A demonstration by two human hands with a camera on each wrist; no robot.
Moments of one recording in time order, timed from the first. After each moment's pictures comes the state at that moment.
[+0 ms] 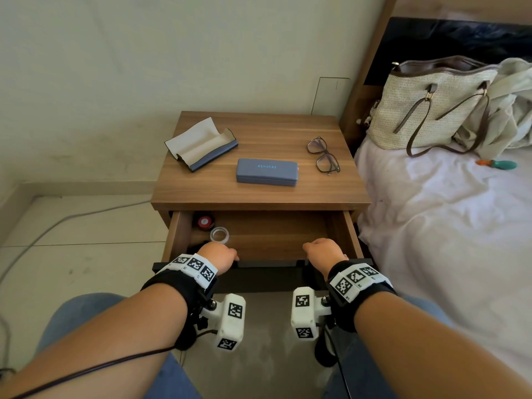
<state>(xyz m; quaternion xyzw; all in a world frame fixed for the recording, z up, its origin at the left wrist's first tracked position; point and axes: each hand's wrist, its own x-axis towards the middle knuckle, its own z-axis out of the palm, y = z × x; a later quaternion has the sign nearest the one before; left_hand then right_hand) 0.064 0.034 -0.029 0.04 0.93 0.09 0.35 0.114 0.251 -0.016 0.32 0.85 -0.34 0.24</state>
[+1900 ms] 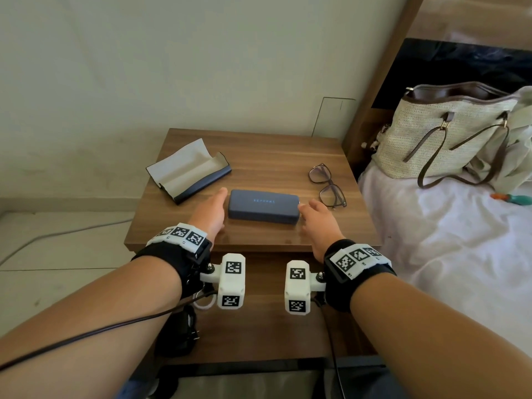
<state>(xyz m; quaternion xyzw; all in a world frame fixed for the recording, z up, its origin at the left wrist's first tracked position) -0.072 0.064 0.014 -0.17 0.73 0.64 0.17 -0.021 0.255 0.027 0.33 0.70 -0.63 0.04</state>
